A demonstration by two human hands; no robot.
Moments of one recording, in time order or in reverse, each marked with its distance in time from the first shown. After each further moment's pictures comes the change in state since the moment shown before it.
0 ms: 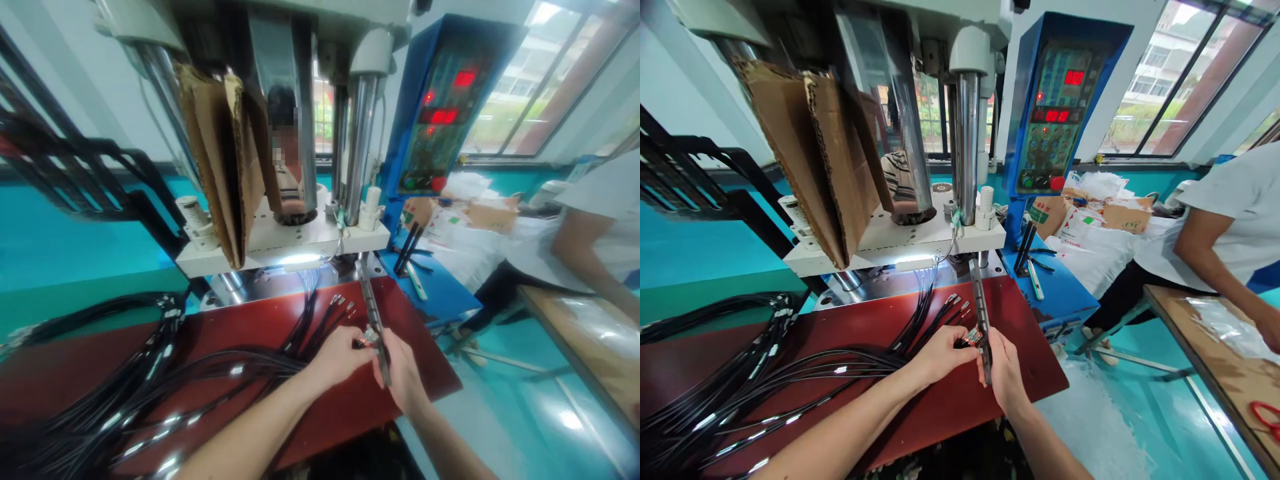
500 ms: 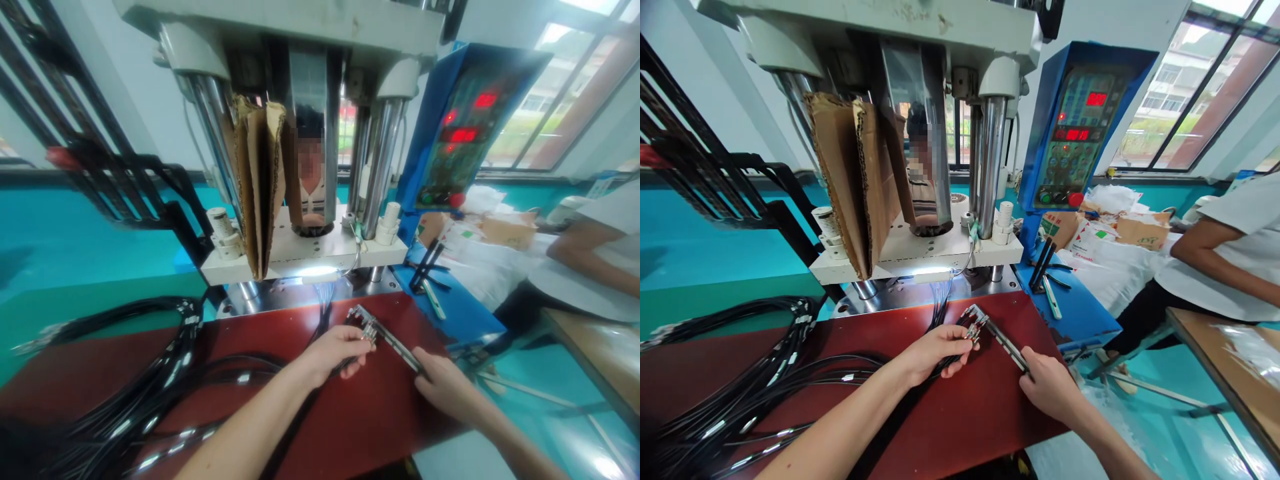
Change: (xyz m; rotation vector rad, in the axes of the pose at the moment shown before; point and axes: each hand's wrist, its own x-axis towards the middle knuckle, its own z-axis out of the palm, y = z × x) left_hand 0.002 0.001 -0.048 -0.598 -0.270 -0.136; right_hand 0.029 -0.026 -0.058 -1.389 -0.326 -0.193
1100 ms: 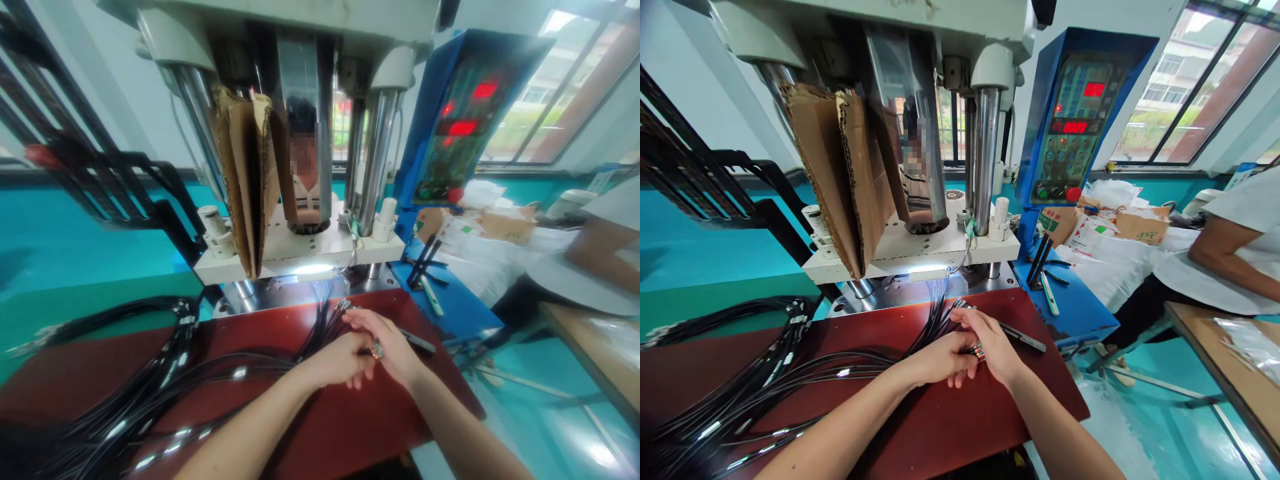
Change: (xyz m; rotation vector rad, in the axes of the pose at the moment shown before) left_hand 0.013 -0.010 0.008 0.504 -0.112 0.004; right_hand 0.051 -0.081 0.002 1.305 0.069 -0.201
